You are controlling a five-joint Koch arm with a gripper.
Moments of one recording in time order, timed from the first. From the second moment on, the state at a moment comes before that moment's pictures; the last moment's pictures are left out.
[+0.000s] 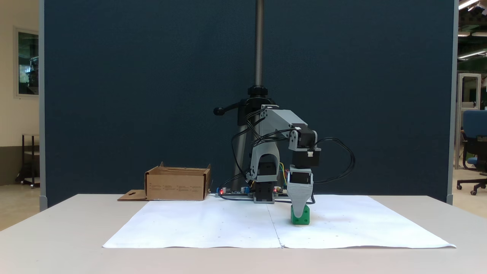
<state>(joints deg) -20.6 74.6 95.8 45.8 28.3</state>
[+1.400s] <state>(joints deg) -20.2 68.8 94.4 43.3 28.3</state>
